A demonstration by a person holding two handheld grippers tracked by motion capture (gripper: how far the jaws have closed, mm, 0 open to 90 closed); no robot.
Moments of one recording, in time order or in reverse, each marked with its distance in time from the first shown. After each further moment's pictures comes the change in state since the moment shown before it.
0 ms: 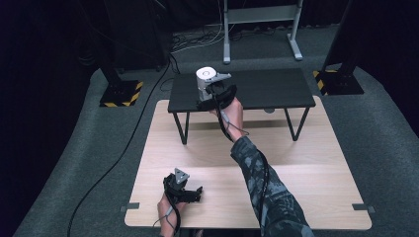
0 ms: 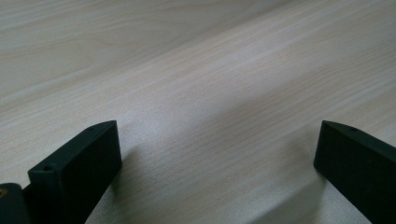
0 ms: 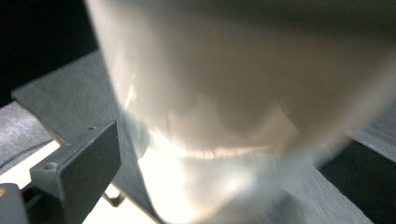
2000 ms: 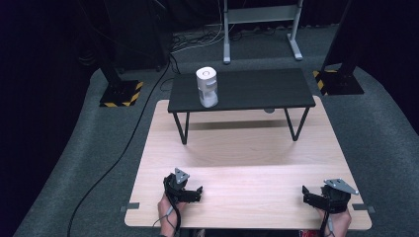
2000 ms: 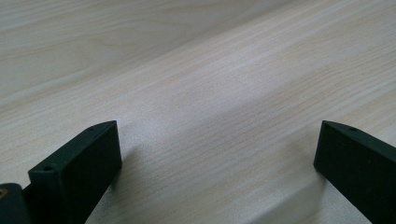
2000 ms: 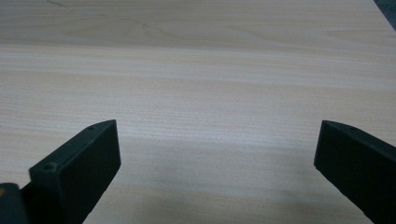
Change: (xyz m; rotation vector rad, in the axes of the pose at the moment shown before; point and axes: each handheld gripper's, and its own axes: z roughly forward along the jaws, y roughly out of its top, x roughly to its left) left arm -0.001 0.000 0.001 -0.001 0.001 -0.003; right arm -0.060 -0.337 -0.209 0.128 -0.365 0.370
